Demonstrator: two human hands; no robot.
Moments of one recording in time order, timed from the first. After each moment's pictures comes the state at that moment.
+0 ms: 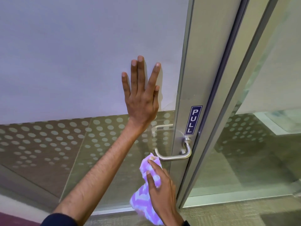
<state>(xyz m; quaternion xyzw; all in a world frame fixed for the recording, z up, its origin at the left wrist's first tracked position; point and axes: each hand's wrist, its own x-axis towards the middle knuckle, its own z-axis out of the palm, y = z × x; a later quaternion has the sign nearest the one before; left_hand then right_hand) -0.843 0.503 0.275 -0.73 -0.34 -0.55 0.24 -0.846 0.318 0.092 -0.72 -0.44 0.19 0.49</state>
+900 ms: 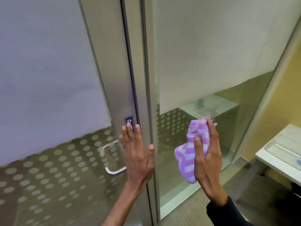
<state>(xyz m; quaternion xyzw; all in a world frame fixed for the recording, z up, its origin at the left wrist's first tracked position) -0.784 0.336 0.195 -0.83 -0.22 -0.50 -0.12 -0.685 0.184 0.217 -0.72 -0.24 -0.15 0.63</state>
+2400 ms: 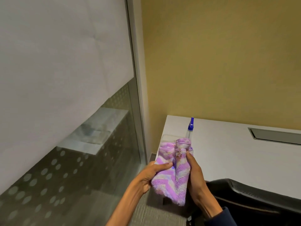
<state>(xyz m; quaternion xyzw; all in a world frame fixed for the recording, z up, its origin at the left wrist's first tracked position) -0.278 0.062 0.135 -0.60 -0.04 0.33 -0.73 -0.326 -0.084 0.164 -0.48 0.13 0.06 0.86</state>
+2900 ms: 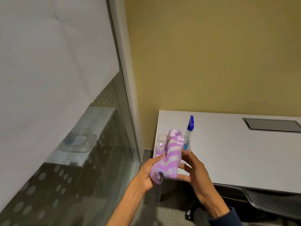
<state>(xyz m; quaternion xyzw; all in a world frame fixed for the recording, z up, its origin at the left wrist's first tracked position) -0.168 0.068 0.114 -0.41 -0.15 0.40 -0.81 -0.232 -0.078 0.136 -0.59 0.20 0.01 0.79</state>
